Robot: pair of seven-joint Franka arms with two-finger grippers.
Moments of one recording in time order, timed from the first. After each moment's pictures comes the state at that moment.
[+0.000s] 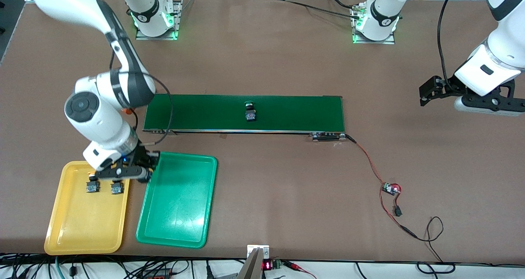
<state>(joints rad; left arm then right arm) -0.01 0.03 -0.10 -1.65 0.02 1.73 -0.01 0.10 0.58 0.14 -1.58 -0.16 2.39 0.21</state>
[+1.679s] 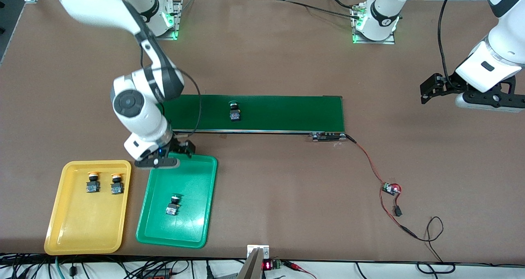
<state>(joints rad) -0.01 0.02 -0.10 -1.67 0.02 1.74 -0.01 0.21 0.45 0.18 -1.74 -0.16 2.30 0.43</state>
